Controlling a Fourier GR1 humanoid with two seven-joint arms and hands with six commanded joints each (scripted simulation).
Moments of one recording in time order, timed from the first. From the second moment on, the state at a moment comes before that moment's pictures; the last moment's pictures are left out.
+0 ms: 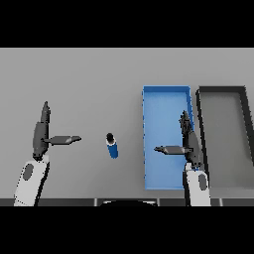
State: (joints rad) left arm -0.11 0.43 -0.16 -1.48 0.24 0.26 0.01; right arm 0.00 0.00 0.00 -1.57 0.00 0.00 0.00
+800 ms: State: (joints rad) left arm -0.05 0.62 -0.24 -1.48 0.24 -0.09 -0.18; right arm 0.10 -0.16 0.08 -1.71 0.17 0.04 -0.08
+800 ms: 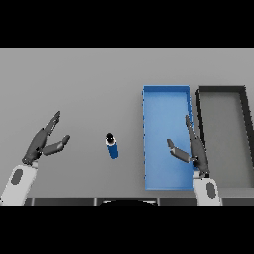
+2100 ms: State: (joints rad) left arm -0.18 0.31 -0.56 -1.39 0.00 -0.12 -0.07; right arm 0.11 -0.16 0.07 -1.70 0.15 0.05 -0.09
